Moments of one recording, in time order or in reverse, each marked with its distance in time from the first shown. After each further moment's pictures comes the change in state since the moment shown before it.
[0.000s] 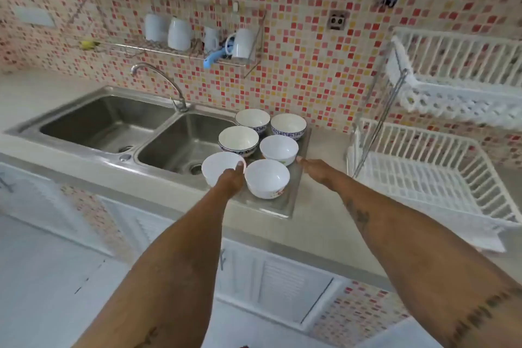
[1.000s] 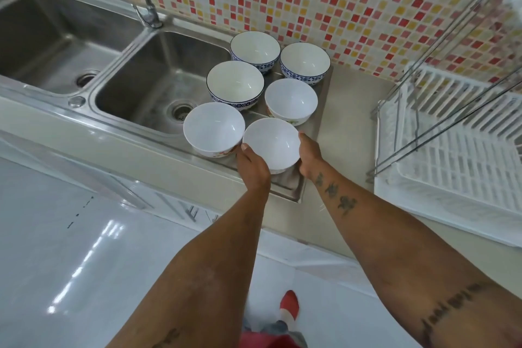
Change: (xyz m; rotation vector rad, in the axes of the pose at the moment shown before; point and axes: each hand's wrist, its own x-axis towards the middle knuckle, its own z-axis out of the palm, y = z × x) left_hand 0.078 -0.020 0.112 -0.870 0.360 -0.241; right_hand 0.131 0.021 0.087 0.746 0.220 0.314
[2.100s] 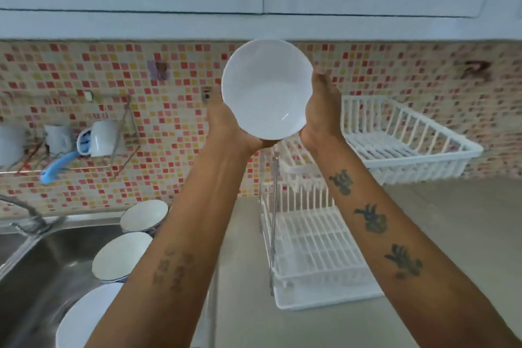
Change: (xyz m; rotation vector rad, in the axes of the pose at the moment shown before) left_hand -0.247 0.310 0.178 -0.418 -1.268 -0.270; right_hand -0.231 -0.294 -0.225 0.530 0.258 -1.063
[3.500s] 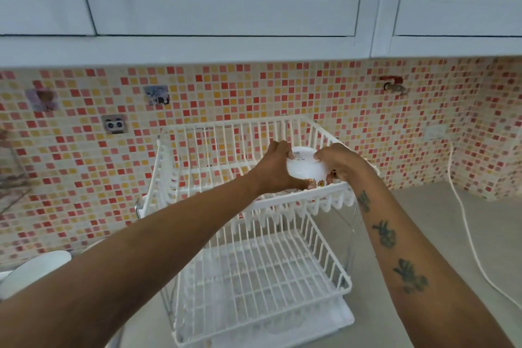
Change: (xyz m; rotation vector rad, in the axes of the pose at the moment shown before) left_hand 0.185 -0.213 0.071 1.838 -0.295 0.374; right_hand 0.160 0.003 -0.264 -0.953 -0.030 0.476
